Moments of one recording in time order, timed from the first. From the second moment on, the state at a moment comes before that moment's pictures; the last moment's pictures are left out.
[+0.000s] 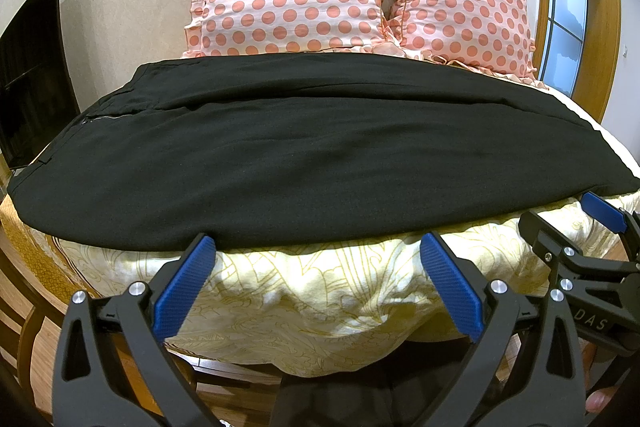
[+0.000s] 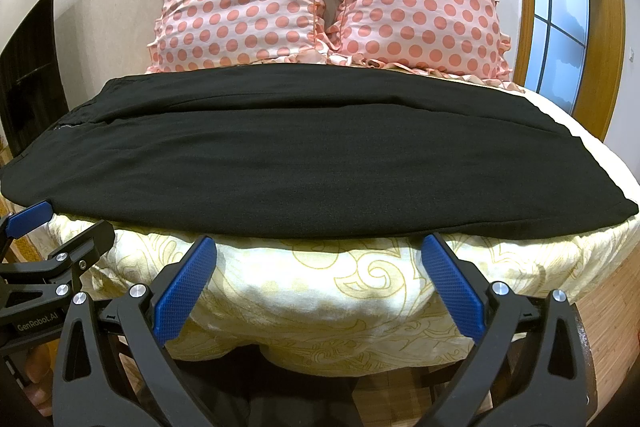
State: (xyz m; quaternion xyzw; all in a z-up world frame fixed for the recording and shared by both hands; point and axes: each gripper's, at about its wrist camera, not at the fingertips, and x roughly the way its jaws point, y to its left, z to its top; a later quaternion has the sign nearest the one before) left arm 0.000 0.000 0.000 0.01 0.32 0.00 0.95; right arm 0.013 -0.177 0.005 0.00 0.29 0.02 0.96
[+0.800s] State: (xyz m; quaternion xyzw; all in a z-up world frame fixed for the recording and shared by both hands) left arm -0.018 0.010 0.022 0.01 0.31 -0.04 0.95; right arm 0.005 -0.207 0.004 0.04 0.29 0.09 0.95
